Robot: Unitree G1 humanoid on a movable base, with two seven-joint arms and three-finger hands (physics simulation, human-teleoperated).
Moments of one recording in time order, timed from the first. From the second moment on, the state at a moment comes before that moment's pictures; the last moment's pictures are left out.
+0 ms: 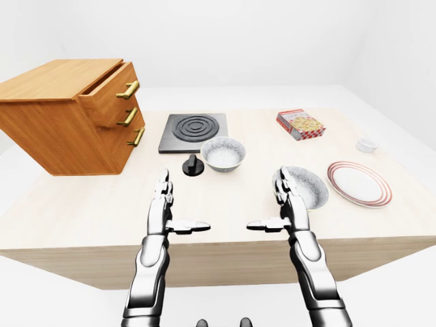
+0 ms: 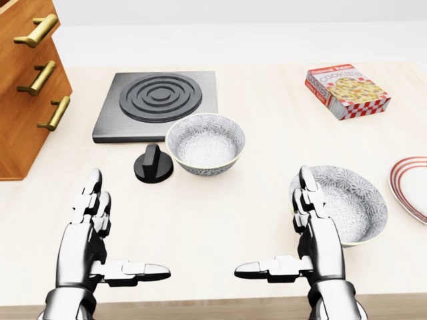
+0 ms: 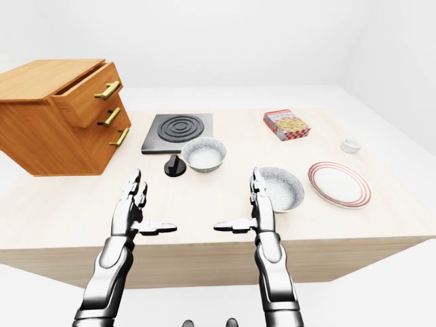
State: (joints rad) left arm 0.00 0.01 0.02 -0.01 -0.01 0.01 -0.02; right arm 0.00 -0.01 -0.02 0.01 0.01 0.00 0.02
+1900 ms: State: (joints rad) left arm -0.33 0.14 0.11 0.17 0.07 0.09 0.00; right arm -0.30 -0.07 -0.07 0.01 0.01 0.09 0.03
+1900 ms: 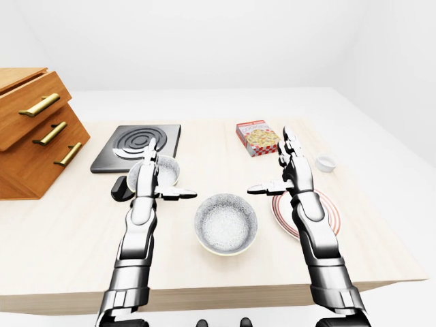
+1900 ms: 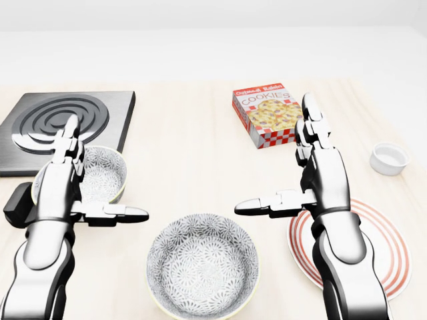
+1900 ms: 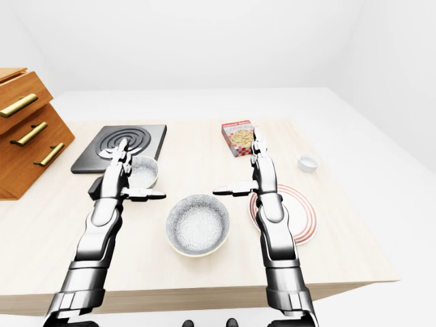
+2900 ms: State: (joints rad) left arm -0.83 0.29 -0.03 1.25 0.87 -0.05 0.24; right arm -0.30 -0.07 -0.07 0.06 0.00 0.09 0.03
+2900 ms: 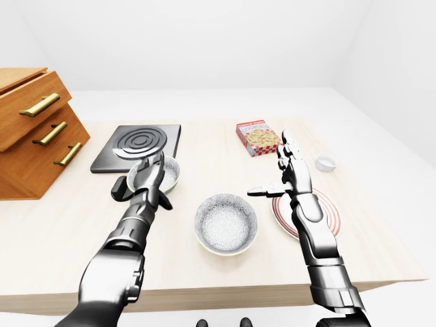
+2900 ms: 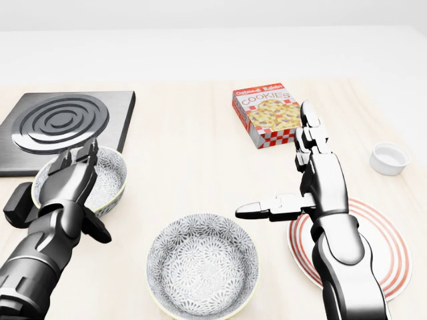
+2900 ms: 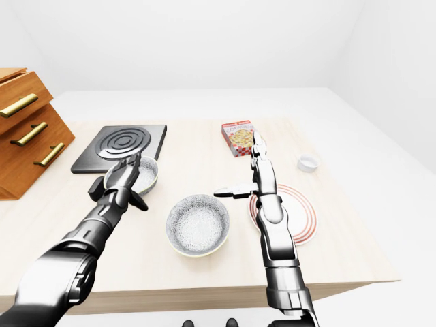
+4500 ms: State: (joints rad) left arm -0.52 0.28 0.02 0.49 1.11 -0.02 -0.43; right arm -0.31 -0.07 -0.07 0.03 0.00 0.09 0.03
